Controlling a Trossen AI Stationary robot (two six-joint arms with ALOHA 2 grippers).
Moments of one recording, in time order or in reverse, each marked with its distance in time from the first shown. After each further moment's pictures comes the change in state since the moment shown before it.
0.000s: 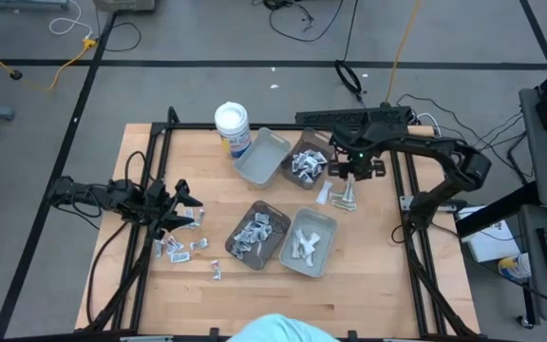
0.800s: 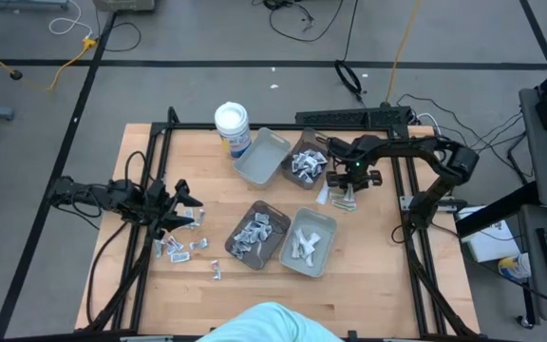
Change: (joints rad) left arm 0.000 0.000 0.000 0.000 0.000 0.000; right arm 0.001 0.114 -0.165 0.257 -0.106 -0.033
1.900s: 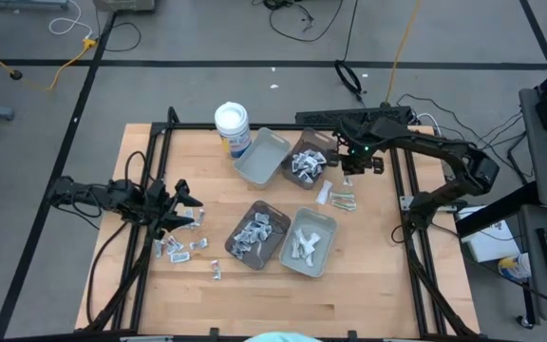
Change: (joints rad) left arm 0.000 0.000 0.000 0.000 0.000 0.000; right arm -0.008 -0.183 0.213 -0.204 0.002 0.124
